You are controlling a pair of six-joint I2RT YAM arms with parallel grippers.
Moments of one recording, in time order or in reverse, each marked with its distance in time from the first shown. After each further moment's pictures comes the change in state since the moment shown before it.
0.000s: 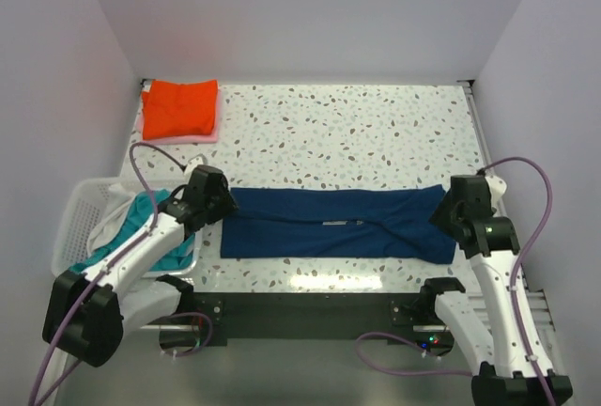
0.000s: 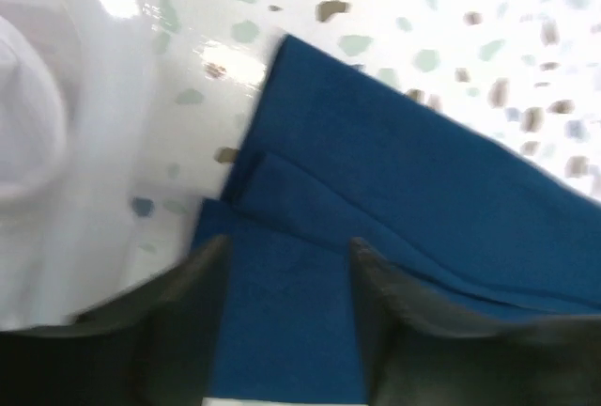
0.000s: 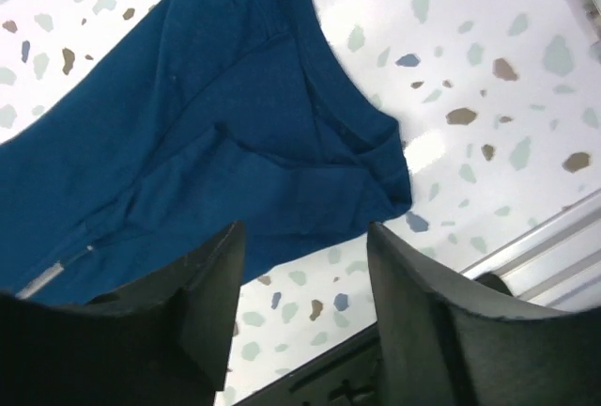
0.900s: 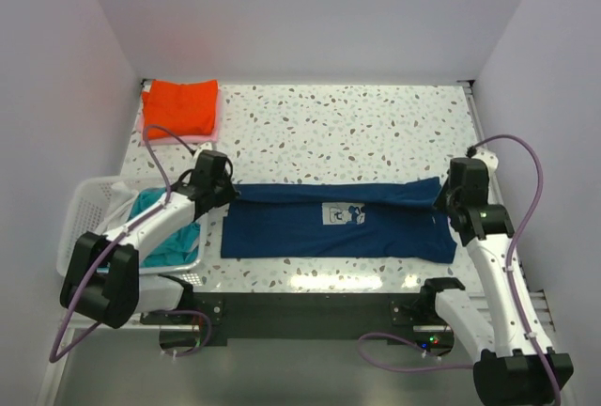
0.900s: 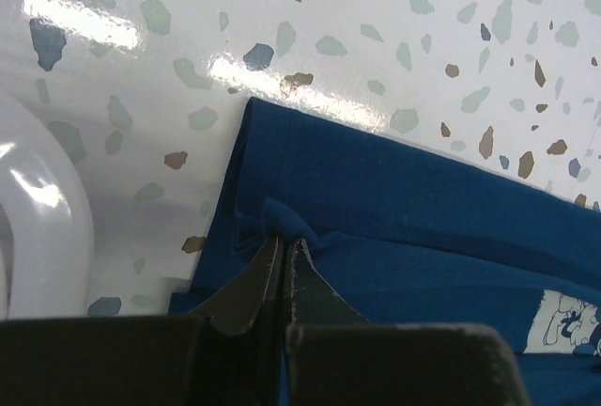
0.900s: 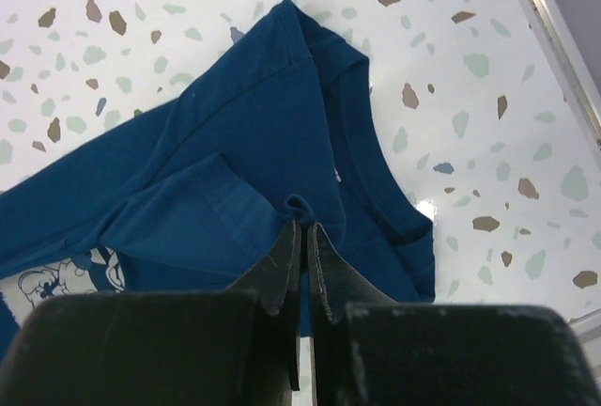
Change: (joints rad) left arm 0.046 0.203 0.093 0.145 0.047 0.105; right arm 0.000 0.091 0.019 0.251 -0.019 -0.186
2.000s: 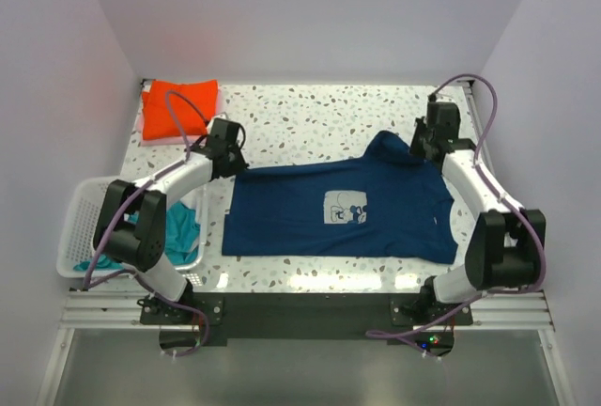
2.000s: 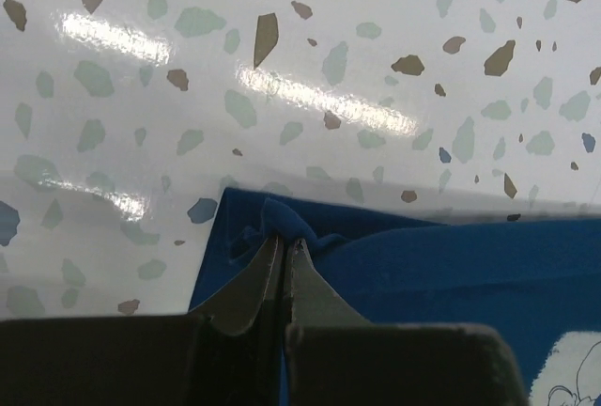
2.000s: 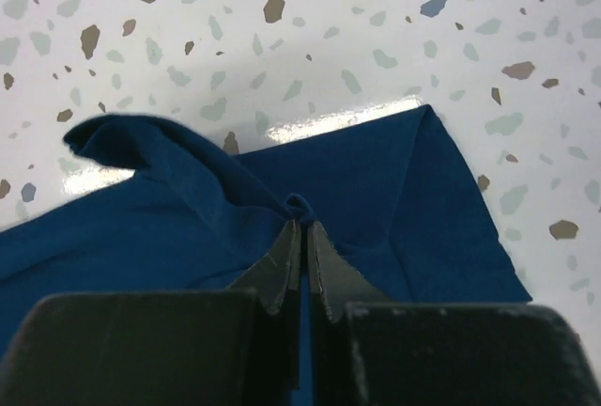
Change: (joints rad) left arm 0.024 0.362 0.362 -0.040 -0.023 0.080; right arm 0.000 0.724 0.295 0.451 -0.216 -0.169
